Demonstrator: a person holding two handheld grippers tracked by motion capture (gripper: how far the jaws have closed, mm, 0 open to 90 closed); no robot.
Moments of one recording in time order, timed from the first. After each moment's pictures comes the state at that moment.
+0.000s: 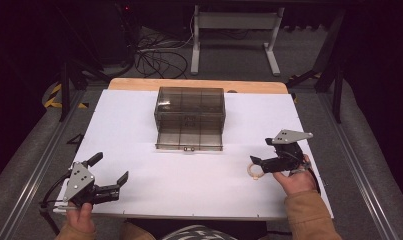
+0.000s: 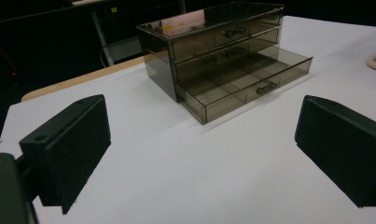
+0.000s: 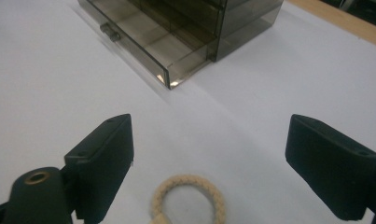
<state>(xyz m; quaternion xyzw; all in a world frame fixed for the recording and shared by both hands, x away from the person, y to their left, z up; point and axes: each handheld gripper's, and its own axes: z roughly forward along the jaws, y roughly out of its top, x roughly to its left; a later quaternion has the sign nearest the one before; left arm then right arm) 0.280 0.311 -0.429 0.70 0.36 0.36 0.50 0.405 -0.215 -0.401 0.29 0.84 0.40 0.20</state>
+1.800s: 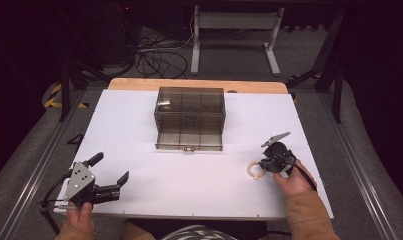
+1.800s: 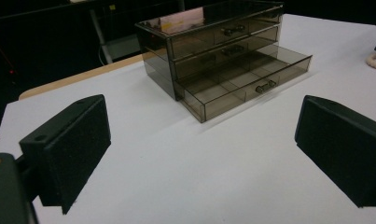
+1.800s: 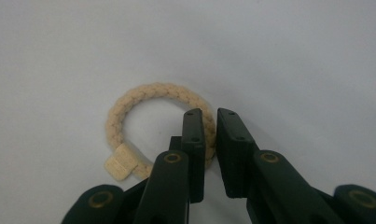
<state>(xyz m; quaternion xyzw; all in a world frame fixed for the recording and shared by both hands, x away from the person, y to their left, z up) 0.281 0.311 -0.430 0.70 0.36 0.36 0.50 0.426 -0.208 -0.439 0.39 0.89 0.21 0.14</state>
